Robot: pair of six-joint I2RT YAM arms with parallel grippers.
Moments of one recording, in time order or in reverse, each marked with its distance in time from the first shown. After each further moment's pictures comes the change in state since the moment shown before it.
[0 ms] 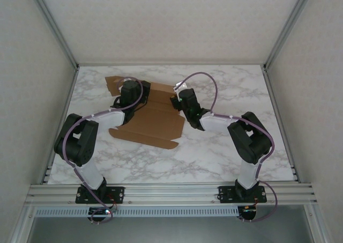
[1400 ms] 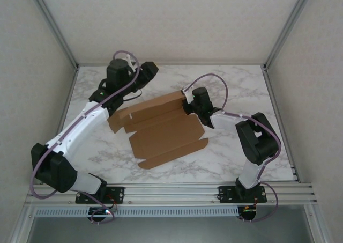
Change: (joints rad) left arm -0.041 -0.313 0.352 -0.635 0.206 0.486; right arm -0.139 -0.058 -0.069 -0.095 -0.366 -0.070
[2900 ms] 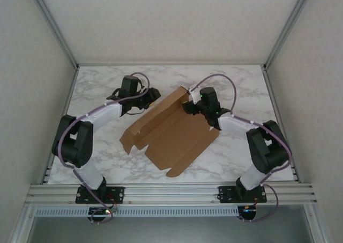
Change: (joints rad) left arm 0.070 0.279 -0.183 0.063 0.219 0.034; right arm -0.051 -0.167 -0.078 -0.076 -0.063 -0.002
